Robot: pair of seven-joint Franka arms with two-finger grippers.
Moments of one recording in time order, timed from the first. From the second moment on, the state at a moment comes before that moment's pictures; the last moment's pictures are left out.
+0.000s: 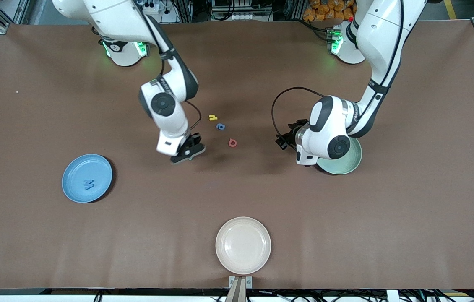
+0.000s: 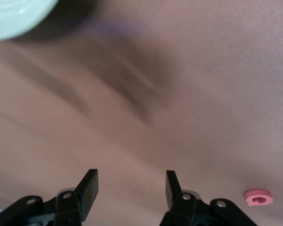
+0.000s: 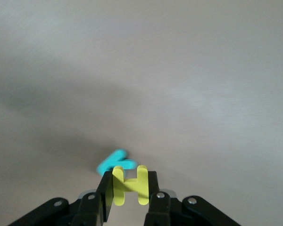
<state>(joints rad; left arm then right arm) -0.35 0.55 -0.17 -1.86 -0.49 2.03 -1.02 0.76 0.45 -0.27 -1.98 0.09 2.42 0.04</state>
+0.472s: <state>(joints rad) -0.50 0.55 -0.17 -1.84 -0.51 2.03 -1.07 0.67 0.46 -0.38 -1.94 0.09 2.33 0.01</state>
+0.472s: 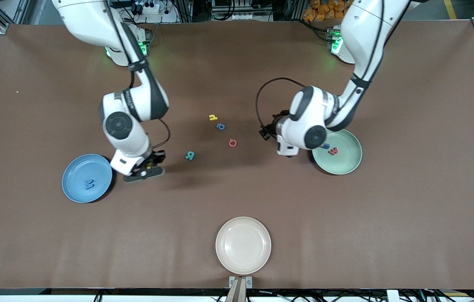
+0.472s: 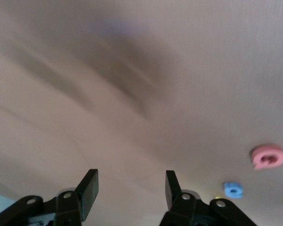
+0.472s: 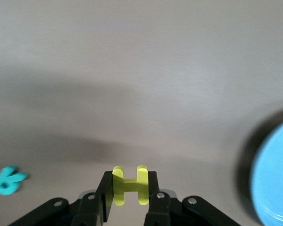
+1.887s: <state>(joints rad) -0.71 0.69 -0.08 -1.64 -0.73 2.17 -1.43 0.29 0.47 -0.39 -1.94 -0.01 2.32 -0.29</state>
